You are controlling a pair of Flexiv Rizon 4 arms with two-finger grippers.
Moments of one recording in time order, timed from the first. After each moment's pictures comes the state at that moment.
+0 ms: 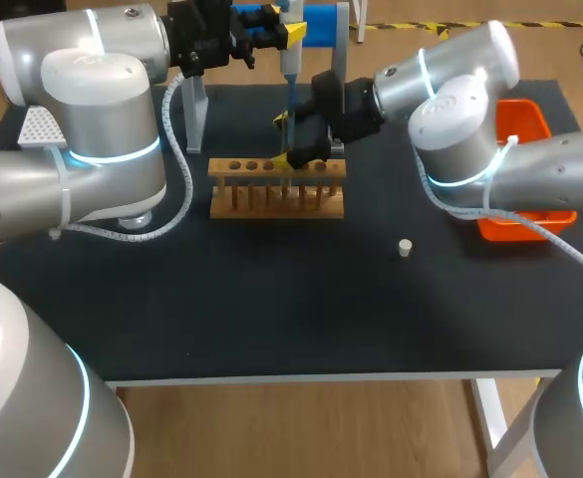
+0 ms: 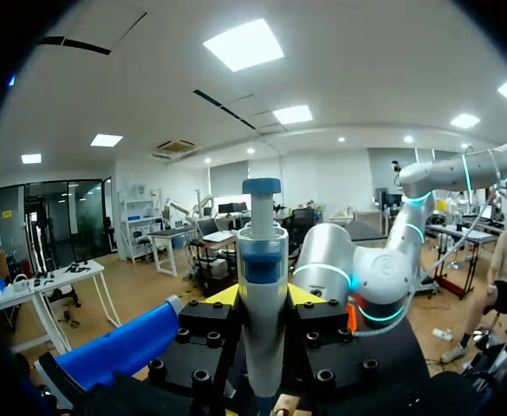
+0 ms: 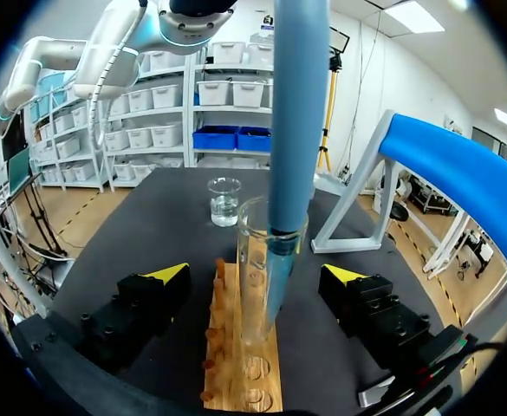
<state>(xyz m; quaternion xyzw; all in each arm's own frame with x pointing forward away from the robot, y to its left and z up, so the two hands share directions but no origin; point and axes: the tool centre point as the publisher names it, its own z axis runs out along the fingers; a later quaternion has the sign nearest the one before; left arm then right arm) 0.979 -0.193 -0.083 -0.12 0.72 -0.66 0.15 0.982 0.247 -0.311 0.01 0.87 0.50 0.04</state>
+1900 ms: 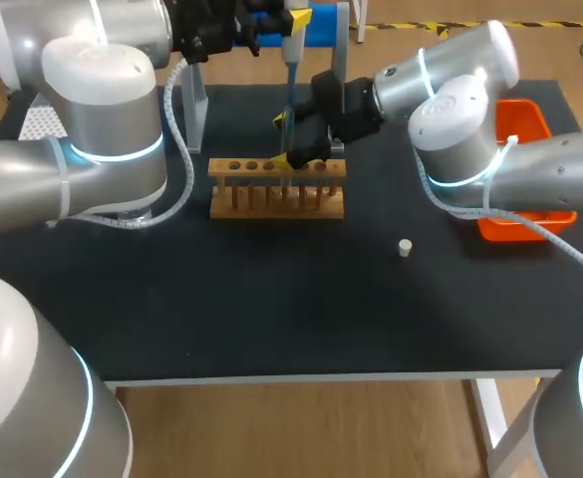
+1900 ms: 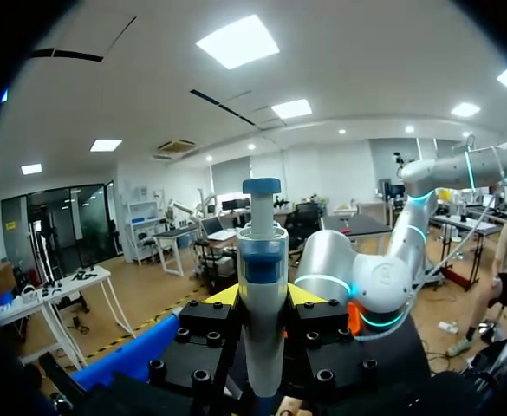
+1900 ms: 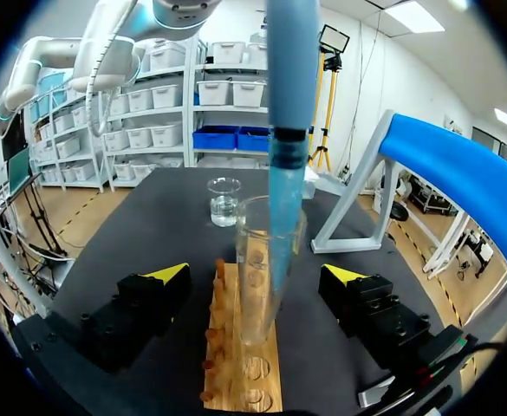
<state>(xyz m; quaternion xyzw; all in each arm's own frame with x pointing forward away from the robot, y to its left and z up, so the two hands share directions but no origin) 0.973 -0.198 -0.057 -0.11 0.73 -0.65 0.18 0.982 0.247 -0.311 0.01 0.87 0.50 0.04</state>
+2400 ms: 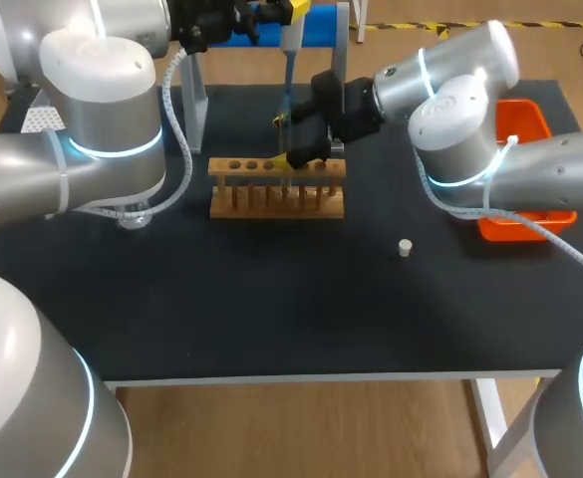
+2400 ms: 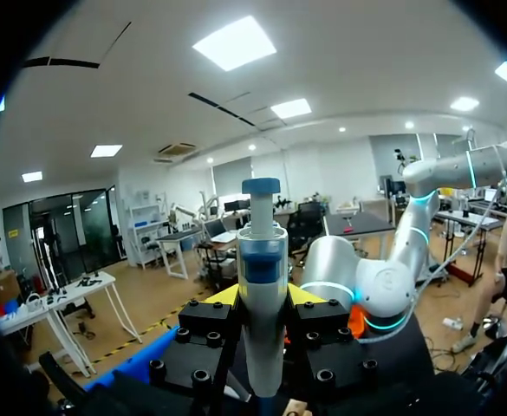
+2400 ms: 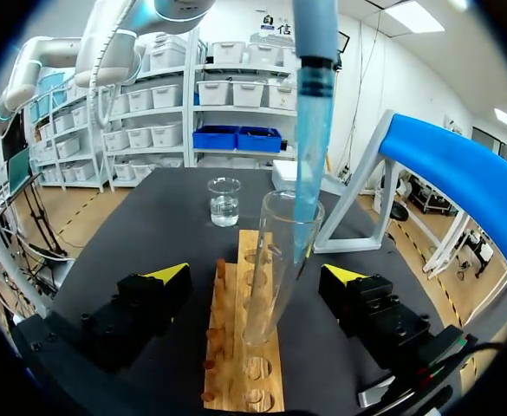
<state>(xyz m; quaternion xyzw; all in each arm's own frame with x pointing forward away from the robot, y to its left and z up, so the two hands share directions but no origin) 0.975 -0.197 -0.042 -0.10 0.74 -0.64 0.19 0.982 0.247 -0.311 0.01 0.87 0.50 0.04</state>
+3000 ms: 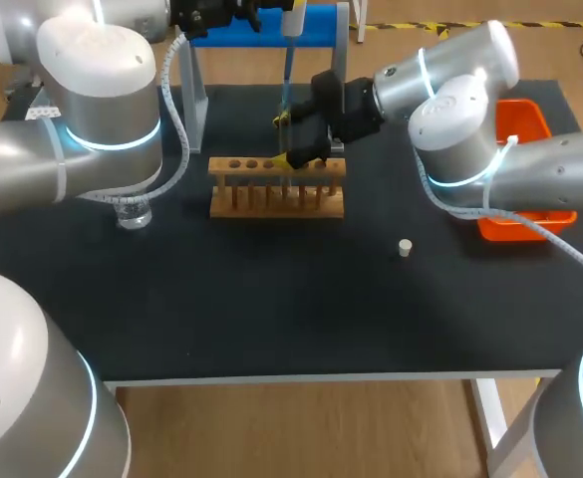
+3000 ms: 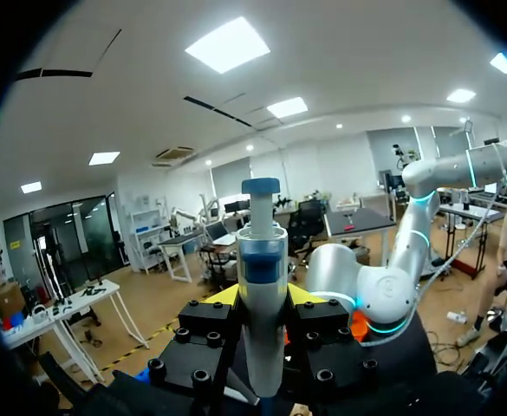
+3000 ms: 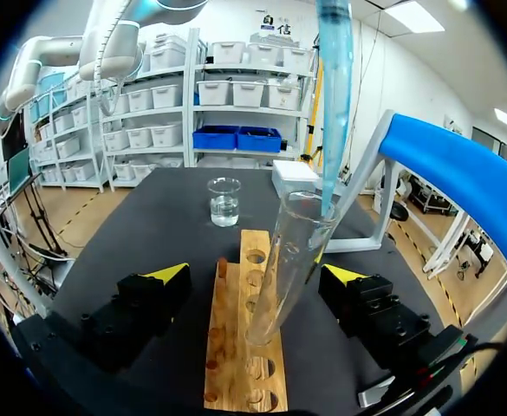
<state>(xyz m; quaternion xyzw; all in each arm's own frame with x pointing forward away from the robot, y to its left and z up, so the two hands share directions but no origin) 0.973 -0.199 -0.018 -0.09 0.74 -0.63 0.21 0.982 0.247 -0.311 0.01 0.87 0.50 0.04</state>
